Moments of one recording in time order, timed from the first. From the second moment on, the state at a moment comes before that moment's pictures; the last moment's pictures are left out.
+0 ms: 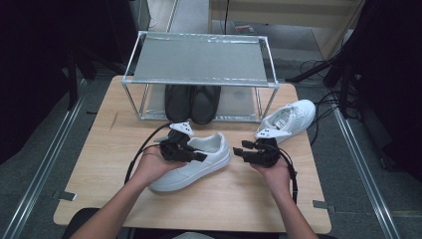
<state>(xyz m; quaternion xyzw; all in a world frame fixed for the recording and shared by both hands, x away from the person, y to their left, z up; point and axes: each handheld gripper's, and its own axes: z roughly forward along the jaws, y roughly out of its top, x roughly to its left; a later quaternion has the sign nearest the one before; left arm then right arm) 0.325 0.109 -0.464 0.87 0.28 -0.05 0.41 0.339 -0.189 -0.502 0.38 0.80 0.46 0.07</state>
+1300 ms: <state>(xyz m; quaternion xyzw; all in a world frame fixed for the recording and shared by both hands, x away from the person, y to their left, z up) 0.277 0.146 -0.470 0.86 0.32 -0.03 0.40 0.331 -0.138 -0.482 0.30 0.83 0.48 0.02</state>
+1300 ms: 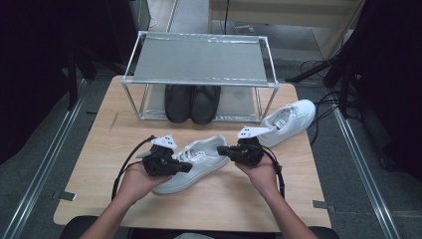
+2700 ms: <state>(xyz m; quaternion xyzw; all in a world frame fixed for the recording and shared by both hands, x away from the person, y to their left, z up) 0.301 0.173 -0.494 0.84 0.36 -0.03 0.39 0.295 -0.110 -0.486 0.28 0.85 0.44 0.02</state>
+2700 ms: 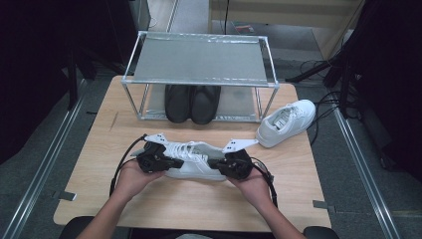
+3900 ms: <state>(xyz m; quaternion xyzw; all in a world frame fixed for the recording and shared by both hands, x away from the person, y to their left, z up) 0.288 0.193 -0.501 0.83 0.39 -0.01 0.40 0.358 -0.129 -0.488 0.30 0.84 0.44 0.01</state>
